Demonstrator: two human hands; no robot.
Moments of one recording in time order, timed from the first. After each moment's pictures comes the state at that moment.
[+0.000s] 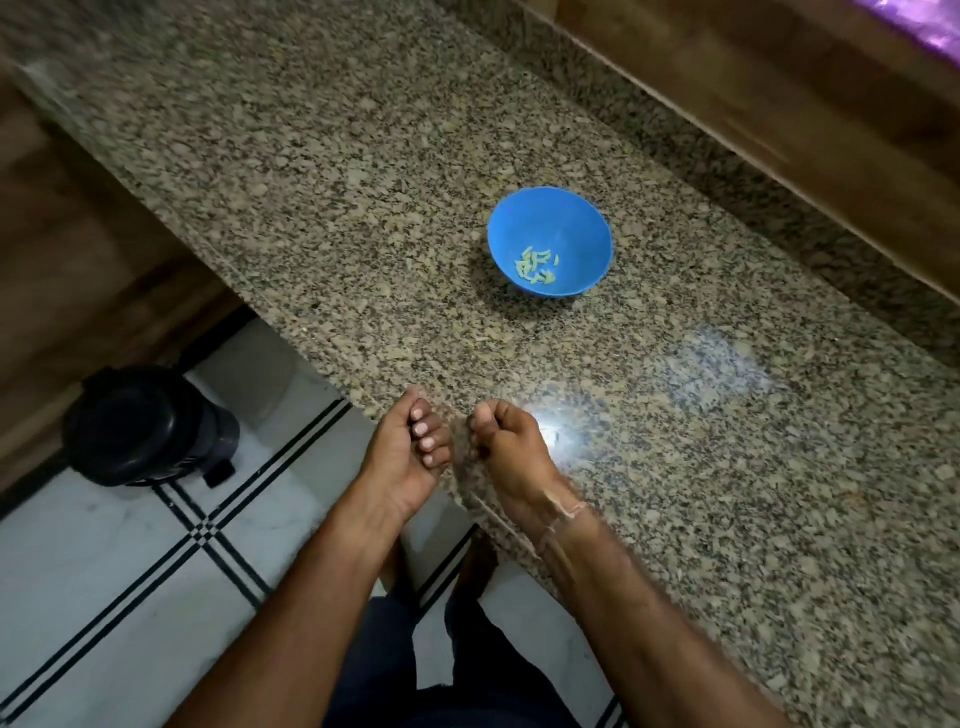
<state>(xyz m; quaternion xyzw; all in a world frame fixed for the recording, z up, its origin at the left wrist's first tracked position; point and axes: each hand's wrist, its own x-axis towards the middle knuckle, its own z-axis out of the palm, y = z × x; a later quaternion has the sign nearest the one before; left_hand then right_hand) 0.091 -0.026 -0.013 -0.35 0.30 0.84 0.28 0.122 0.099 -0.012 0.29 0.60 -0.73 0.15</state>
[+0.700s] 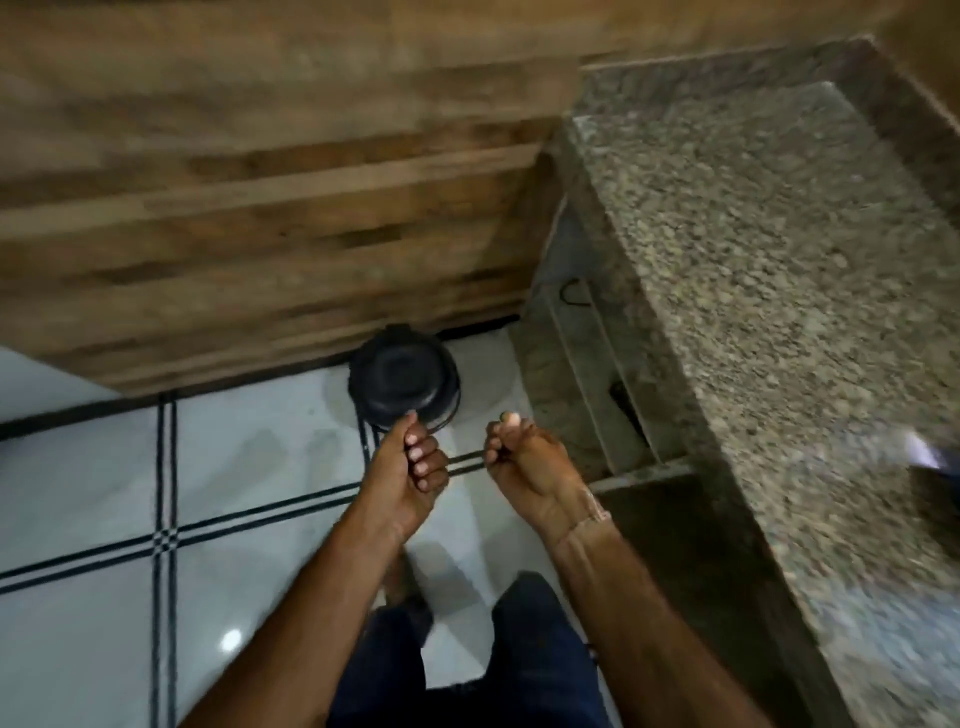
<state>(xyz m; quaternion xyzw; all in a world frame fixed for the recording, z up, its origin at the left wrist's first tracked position) 0.124 -0.487 -0.029 -0.41 0.18 0.89 0.02 0.057 -0.355 -0.021 0.28 0.45 -0.77 0.35</state>
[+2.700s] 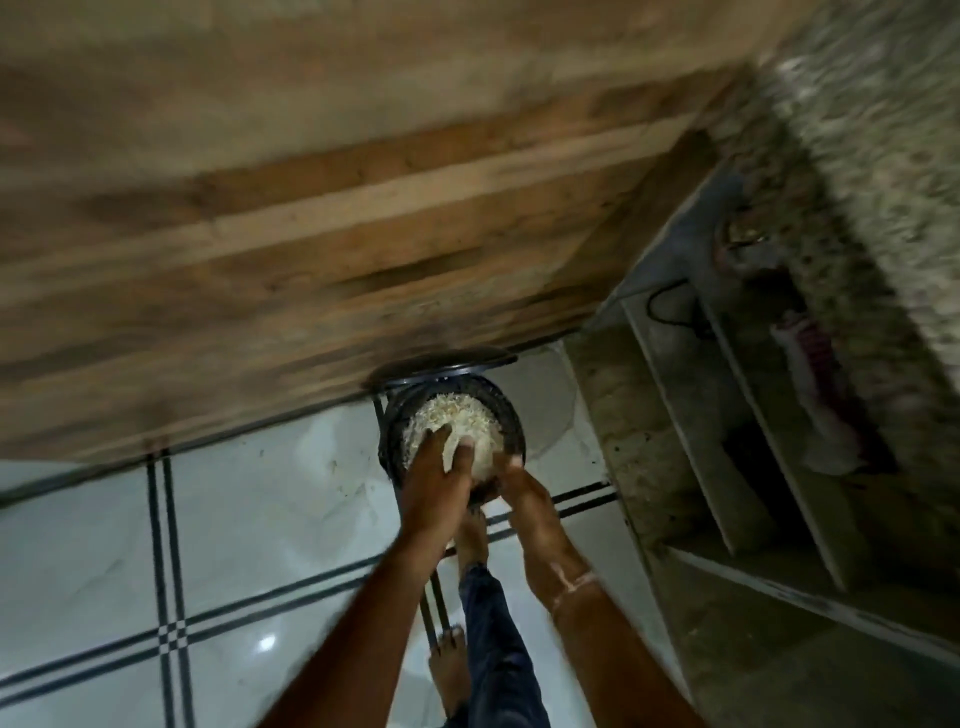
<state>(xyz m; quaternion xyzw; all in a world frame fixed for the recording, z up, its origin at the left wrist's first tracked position) -0.045 -0.658 -0.223 -0.42 0.72 0.53 0.14 -0.067 -0.541 -0.193 0.08 0.80 -0.50 0.32</state>
